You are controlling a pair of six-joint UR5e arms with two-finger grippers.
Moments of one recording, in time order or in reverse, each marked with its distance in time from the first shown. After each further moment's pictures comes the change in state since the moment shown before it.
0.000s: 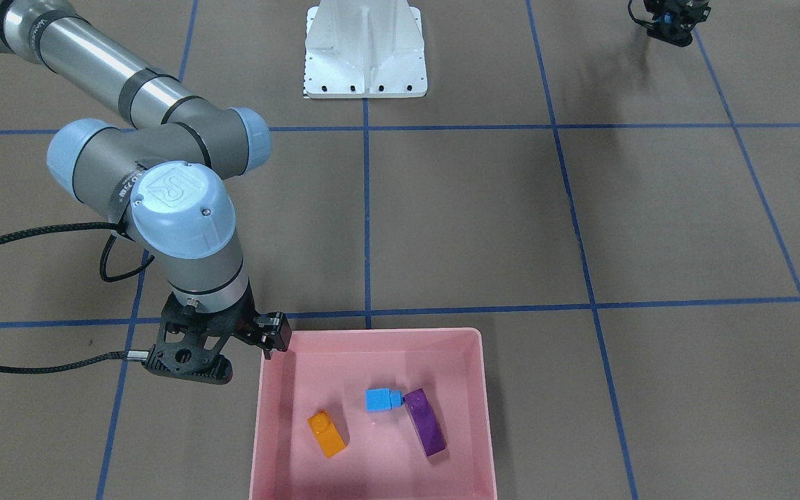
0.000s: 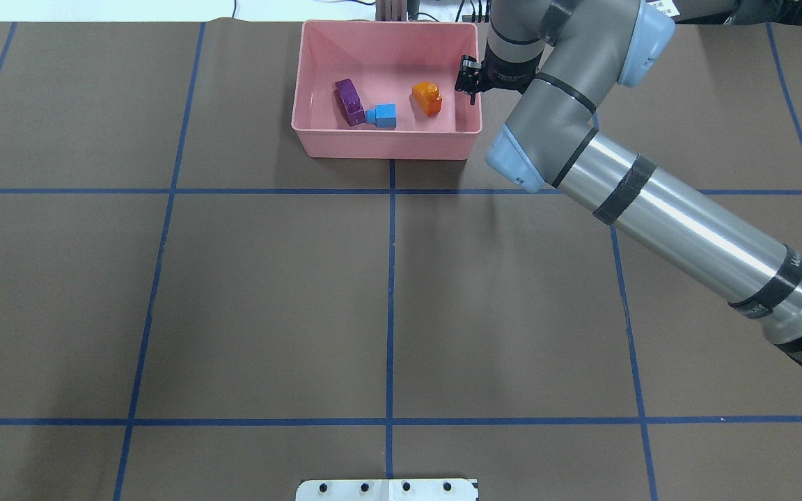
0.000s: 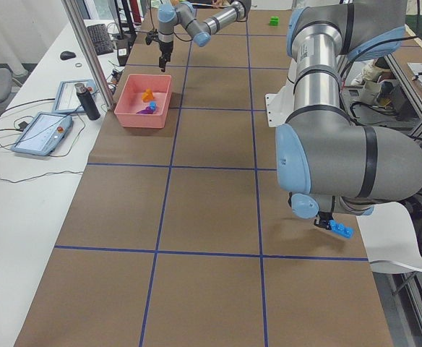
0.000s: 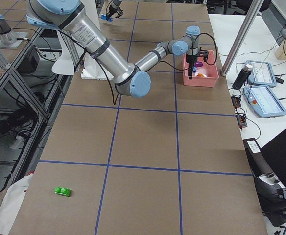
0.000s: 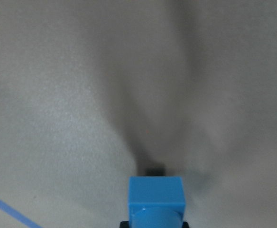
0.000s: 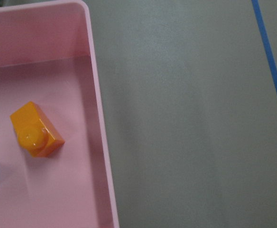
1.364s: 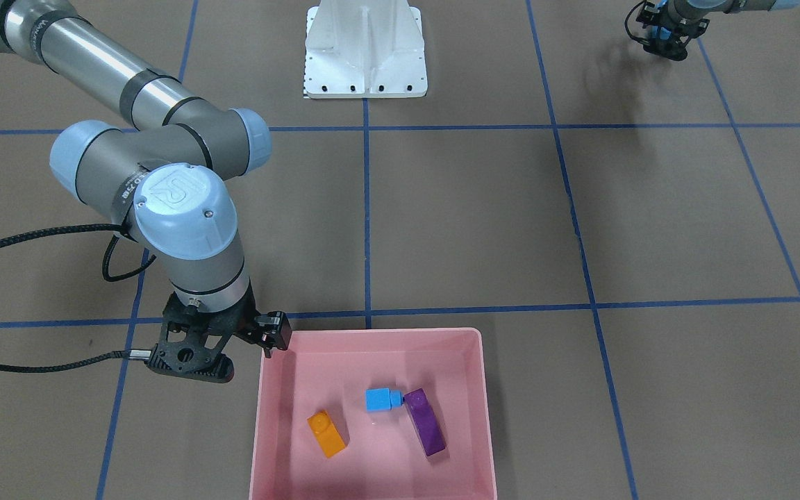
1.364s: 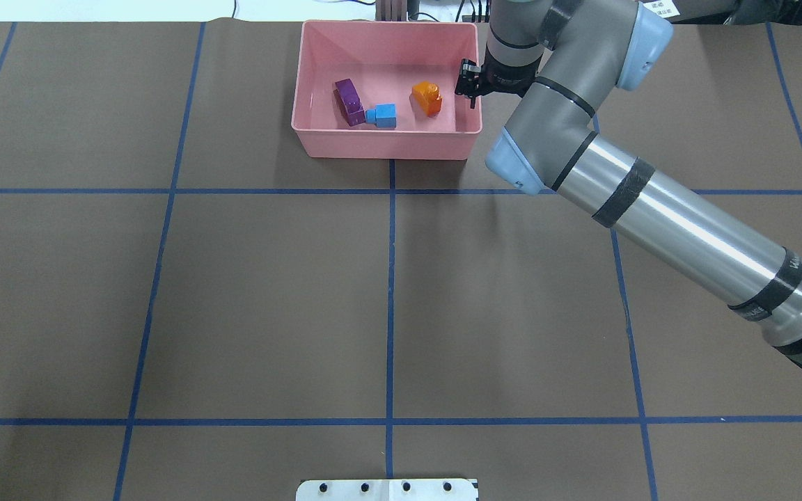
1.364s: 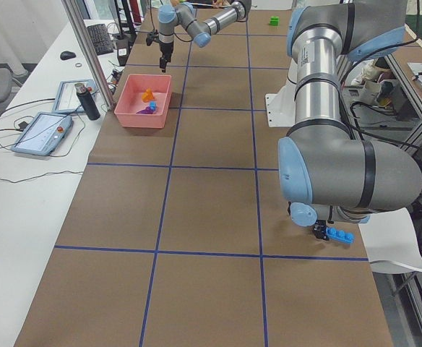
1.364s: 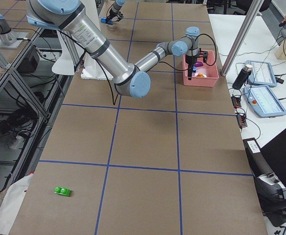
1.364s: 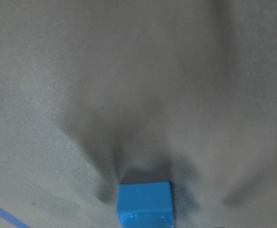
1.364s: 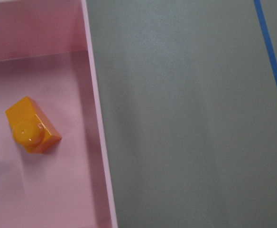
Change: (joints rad) left arm -0.003 -0.132 0.178 0.002 -0.036 0.005; right arm -0.012 -0.004 -0.002 0.000 -0.003 0.003
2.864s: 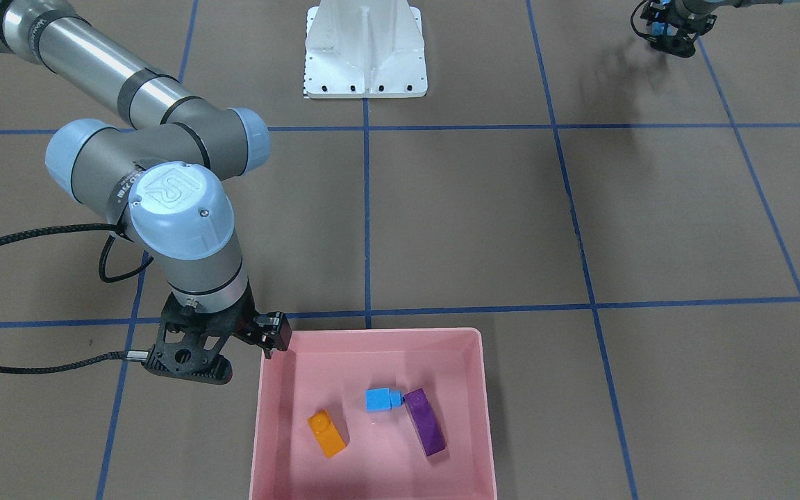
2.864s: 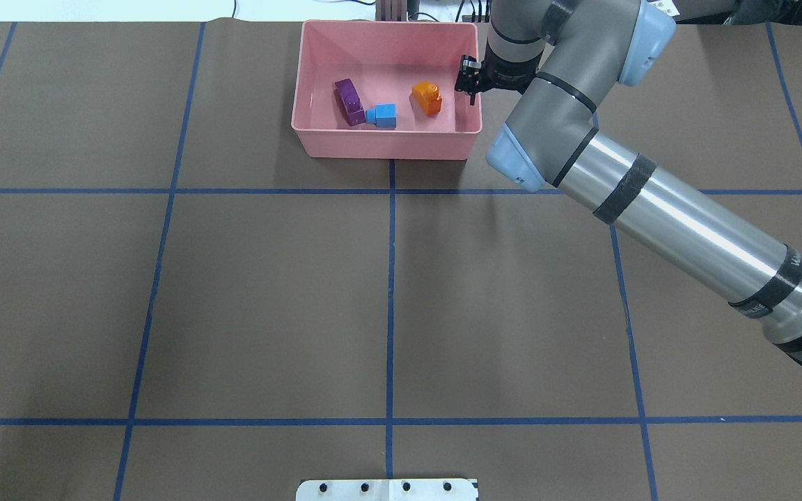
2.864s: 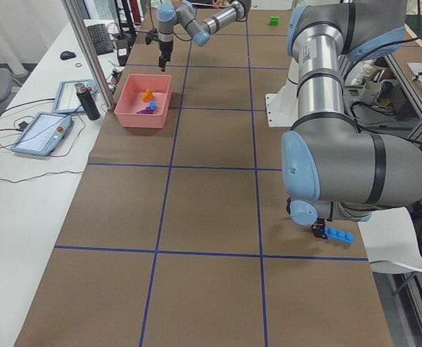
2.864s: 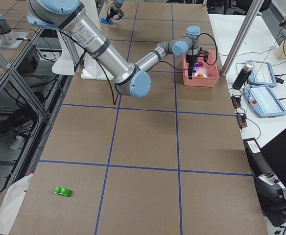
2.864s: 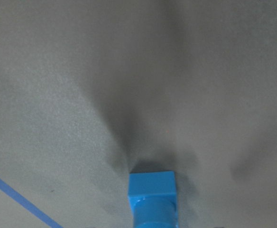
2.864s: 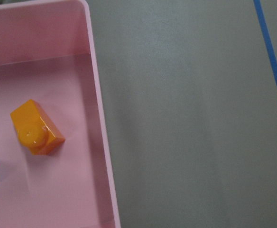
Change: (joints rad) left arm -0.022 0.039 -0.035 -0.007 0.001 0.004; right arm 0.006 0.003 0.001 0.000 0.007 0.000
